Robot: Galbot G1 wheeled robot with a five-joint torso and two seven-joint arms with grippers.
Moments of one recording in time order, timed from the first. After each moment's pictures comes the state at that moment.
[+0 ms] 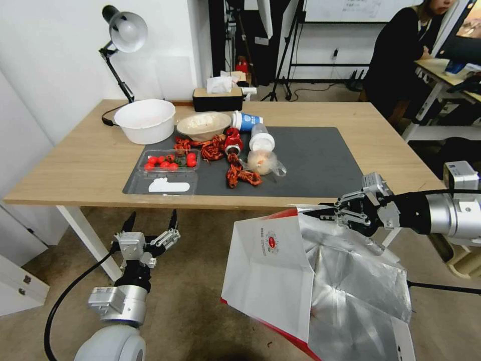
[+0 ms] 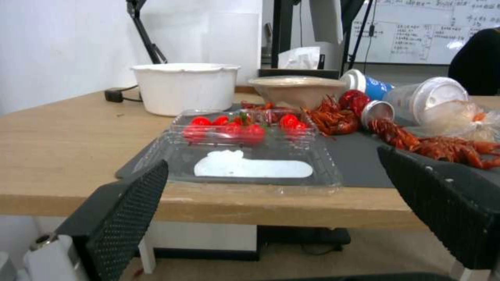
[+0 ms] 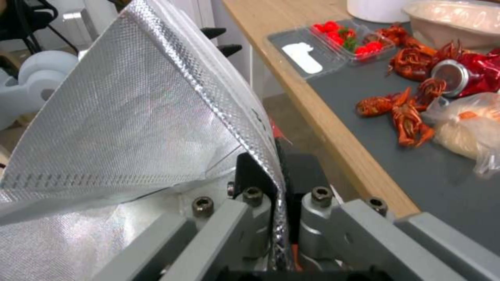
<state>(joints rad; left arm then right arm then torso) 1.71 -1.51 -0.58 -2.24 -0.18 -0.03 0.01 -1.52 0.15 0.86 2.15 1.18 -0.28 -0.76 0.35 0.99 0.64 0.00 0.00</state>
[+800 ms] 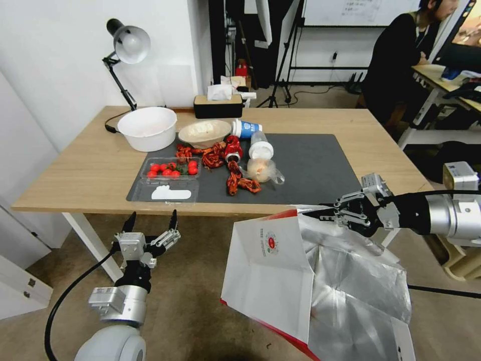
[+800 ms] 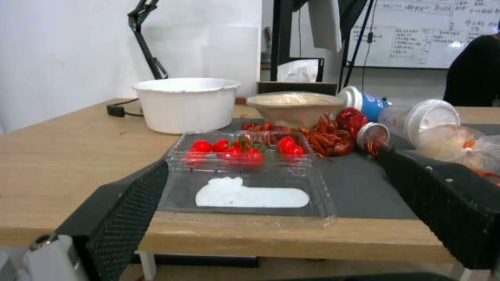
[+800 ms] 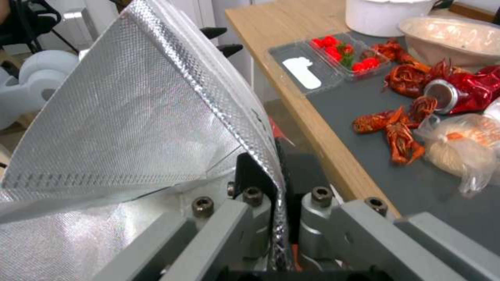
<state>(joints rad) 1.71 -1.50 -0.58 -2.24 -0.18 -0.03 0.01 -1.52 0.15 0.86 2.15 1.18 -0.28 -0.76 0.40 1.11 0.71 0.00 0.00</state>
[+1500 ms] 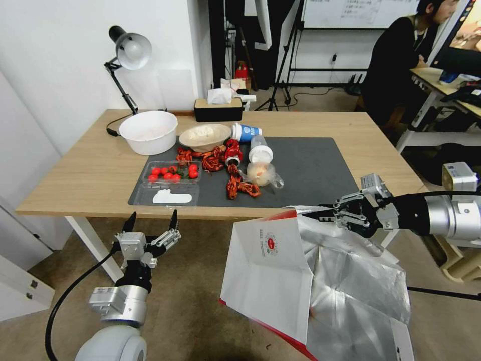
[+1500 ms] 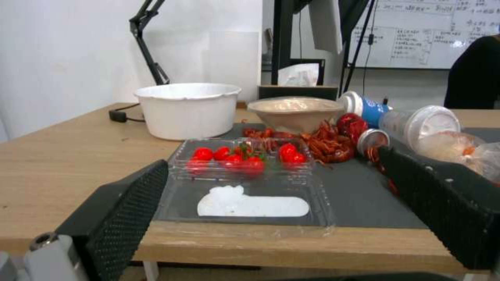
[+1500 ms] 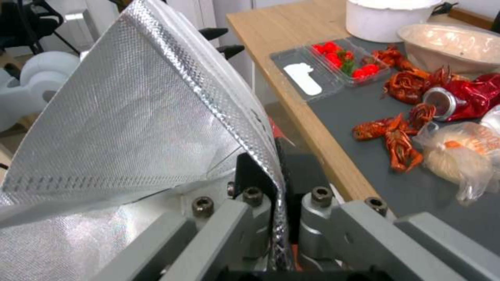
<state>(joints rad) 1.71 -1.50 -0.57 -2.24 -0.17 -0.03 0.00 -1.52 0.15 0.86 2.16 1.18 -0.28 -0.76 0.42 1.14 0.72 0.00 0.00</state>
